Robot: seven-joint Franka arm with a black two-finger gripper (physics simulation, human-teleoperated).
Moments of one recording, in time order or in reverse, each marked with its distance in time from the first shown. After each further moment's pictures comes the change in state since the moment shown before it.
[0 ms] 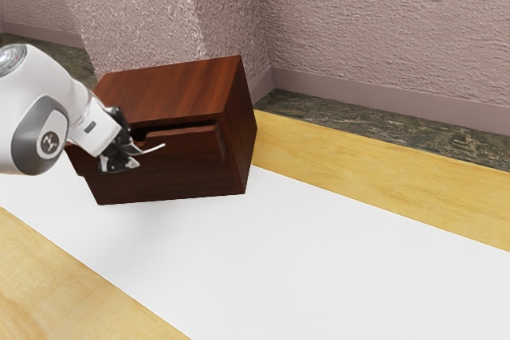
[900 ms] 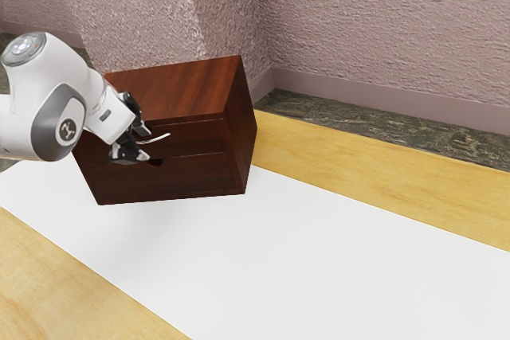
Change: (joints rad) arm 0.000 0.090 -0.016 0.102 -0.009 0.000 0.007
